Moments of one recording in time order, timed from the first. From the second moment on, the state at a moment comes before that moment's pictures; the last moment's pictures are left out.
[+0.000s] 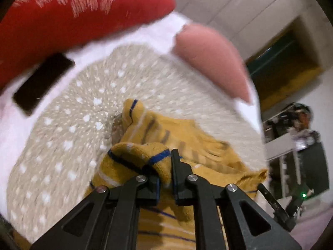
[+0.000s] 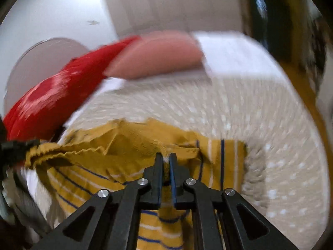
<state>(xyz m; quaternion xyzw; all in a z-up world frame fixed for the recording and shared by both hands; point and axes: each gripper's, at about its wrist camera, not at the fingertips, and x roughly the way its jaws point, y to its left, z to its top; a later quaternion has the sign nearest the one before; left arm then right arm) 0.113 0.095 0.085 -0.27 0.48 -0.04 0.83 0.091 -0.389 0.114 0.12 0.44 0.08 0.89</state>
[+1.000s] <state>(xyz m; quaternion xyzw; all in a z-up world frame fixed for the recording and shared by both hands) 0.047 0.159 0.085 -0.18 0.45 -0.01 0.87 0.112 -0.366 0.083 0.03 0.47 -0.01 0.88</state>
